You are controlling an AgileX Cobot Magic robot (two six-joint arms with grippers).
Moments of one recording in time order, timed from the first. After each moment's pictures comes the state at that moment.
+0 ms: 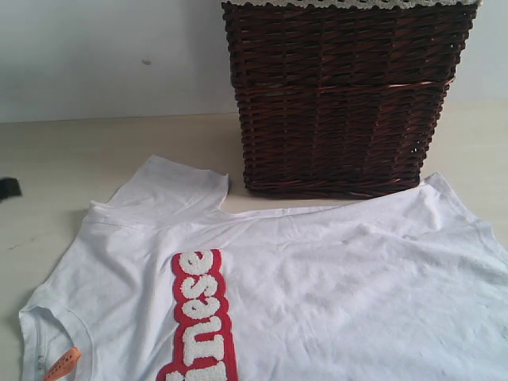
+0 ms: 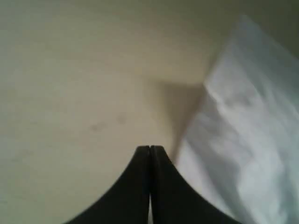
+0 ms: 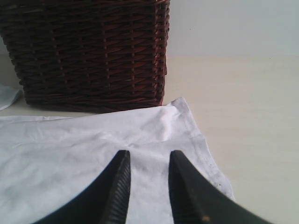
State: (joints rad) left arm -0.04 1.40 -0.53 1.61 -0.01 -1.95; right arm -0.02 0.12 -0.01 0.44 0.28 -0.44
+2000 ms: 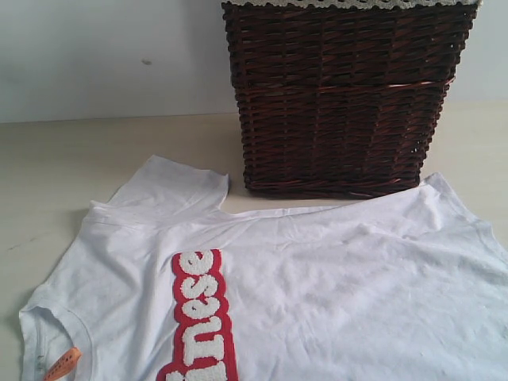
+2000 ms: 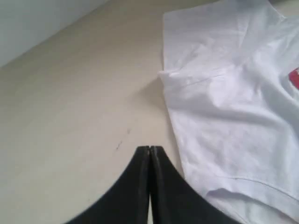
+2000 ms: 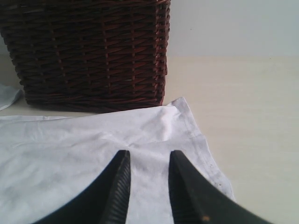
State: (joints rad) left arm -0.19 0.87 -0.38 0.16 0.23 0.22; right arm -0.02 0.12 -0.01 0.44 0.28 -0.44
